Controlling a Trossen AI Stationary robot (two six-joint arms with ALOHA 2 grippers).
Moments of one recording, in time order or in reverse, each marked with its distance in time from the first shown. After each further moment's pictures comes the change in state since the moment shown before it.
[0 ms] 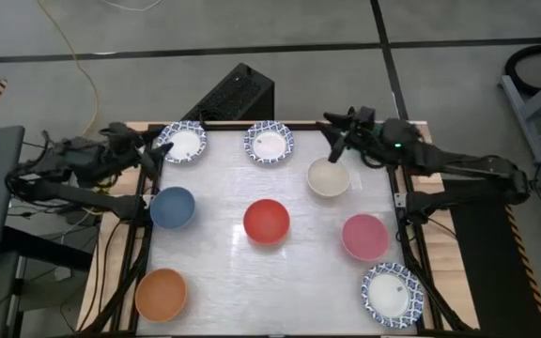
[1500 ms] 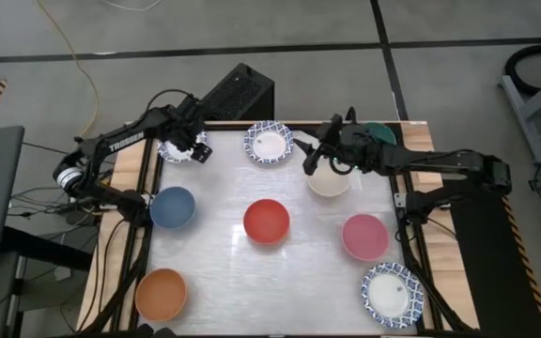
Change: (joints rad) left arm 0.952 0.801 -0.061 -0.088 0.761 0.243; right arm -0.025 0.233 0.001 -0.003 -0.057 -0.226
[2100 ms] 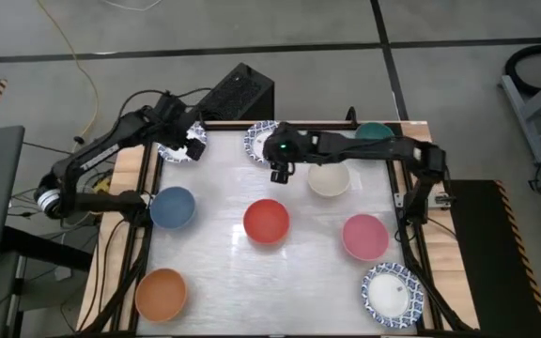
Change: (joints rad) left arm -0.011 -0.260 0.000 -0.001 0.099 -0.076; right arm -0.018 0.565 0.522 -0.497 -0.111 -0.320
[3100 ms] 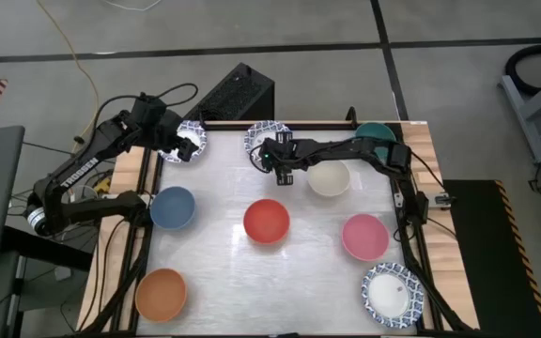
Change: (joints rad) left arm 0.000 -0.178 0.000 0.000 0.136 -0.087; right arm -0.058 0.275 0.026 -0.068 0.168 -0.157
